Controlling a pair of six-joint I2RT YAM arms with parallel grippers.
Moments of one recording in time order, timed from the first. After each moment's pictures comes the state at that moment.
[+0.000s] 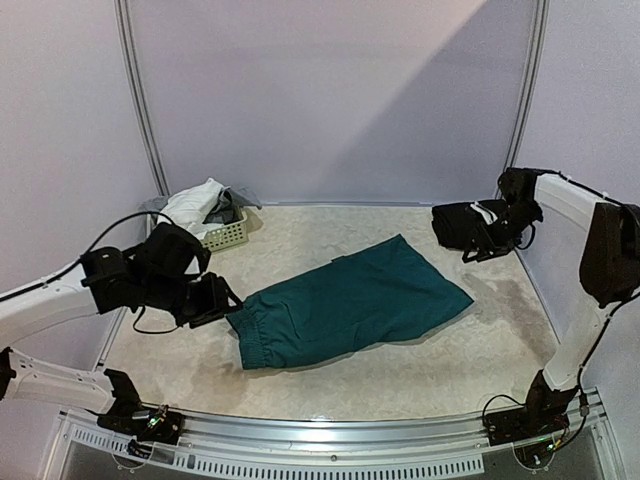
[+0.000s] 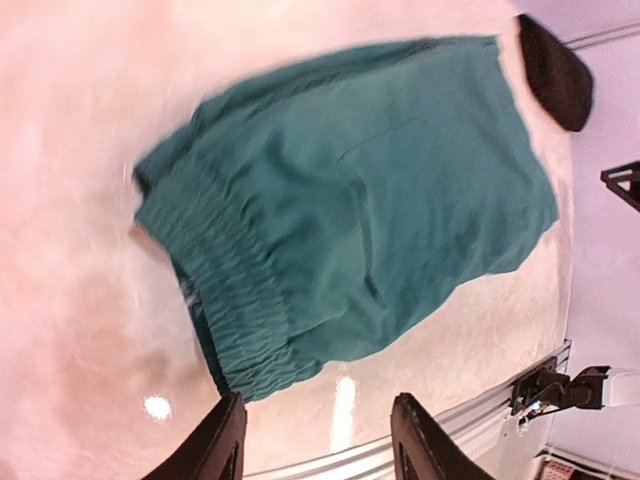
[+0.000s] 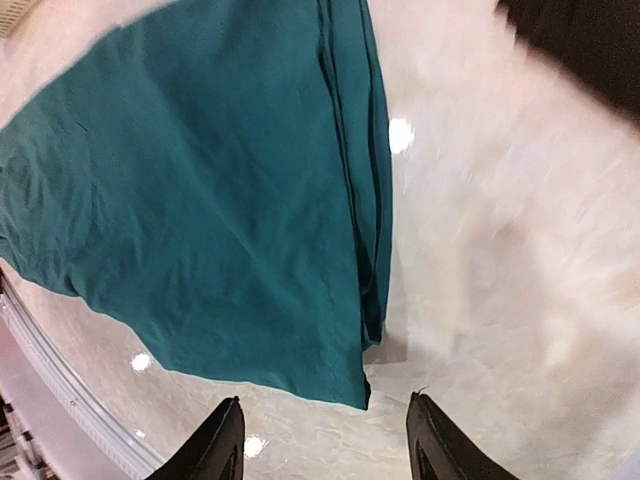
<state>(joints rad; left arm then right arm) -0.81 1.04 0.82 -0.69 0.00 -1.01 0.02 1.80 1.49 -1.11 -0.42 -0.28</state>
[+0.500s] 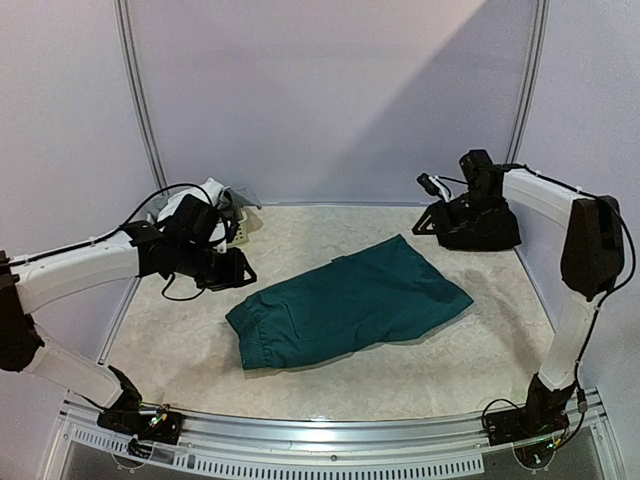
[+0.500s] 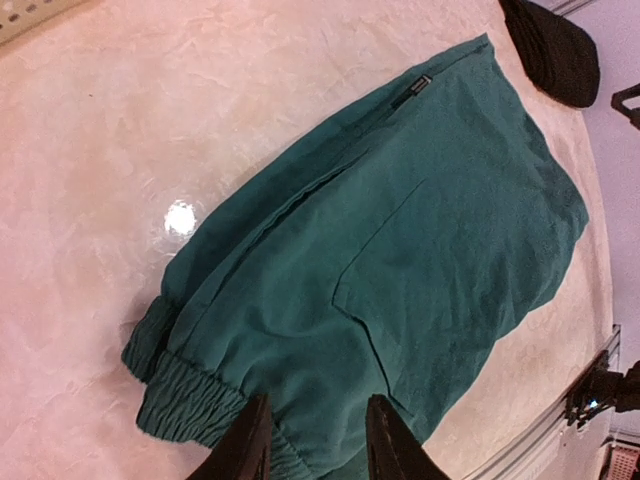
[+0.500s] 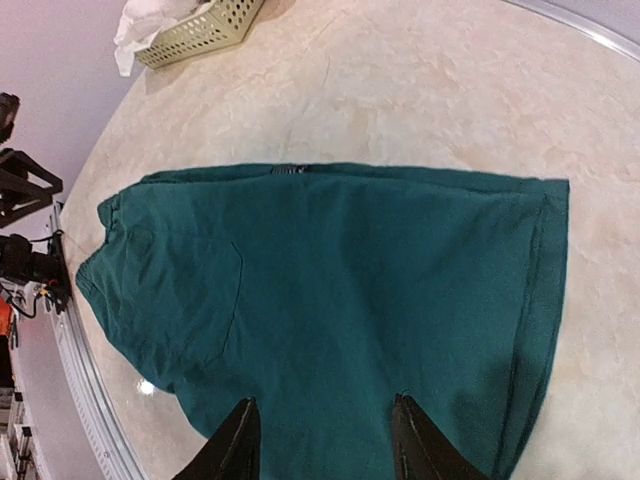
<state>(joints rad) -0.63 1.33 0.98 -0.53 0.08 -0.61 0.21 1.89 1.61 -0.81 -0.69 -0.20</state>
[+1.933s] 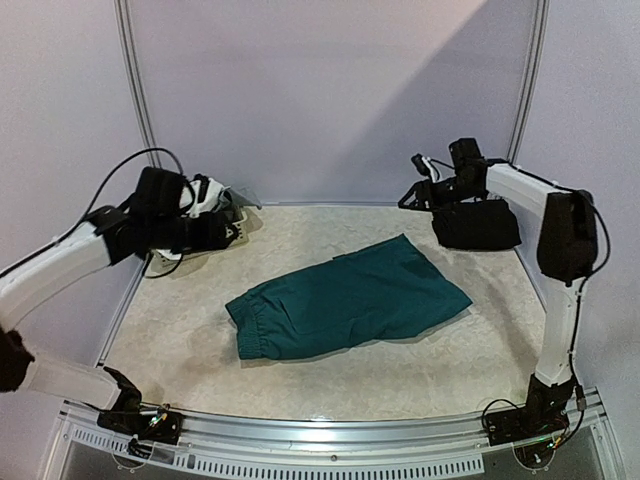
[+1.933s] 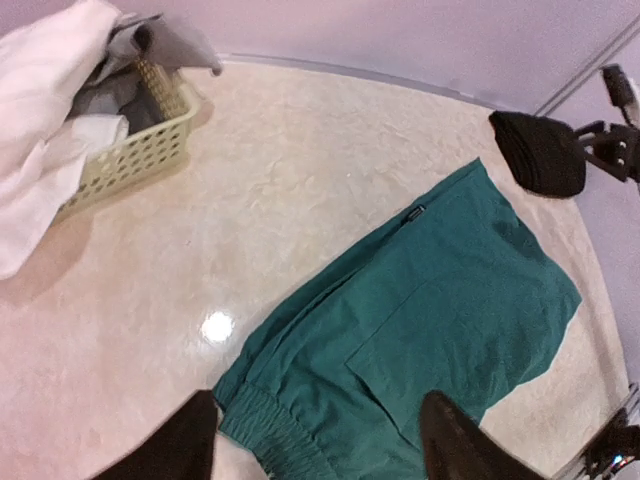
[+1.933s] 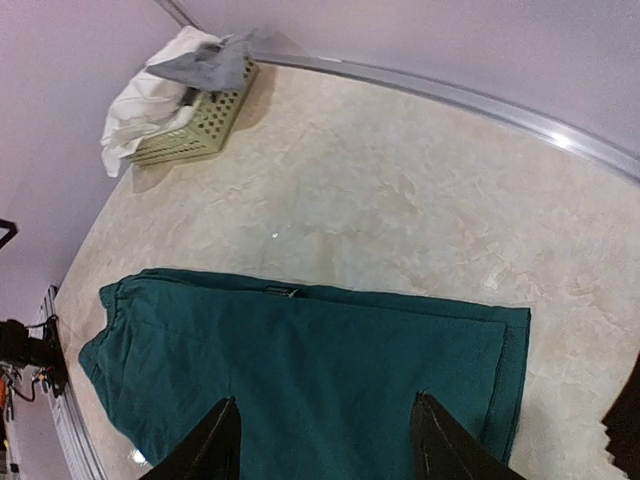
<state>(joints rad) -0.52 1.23 1.07 -0.50 -0.02 -0.45 0.22 2.12 1.87 -0.61 -0.68 0.02</state>
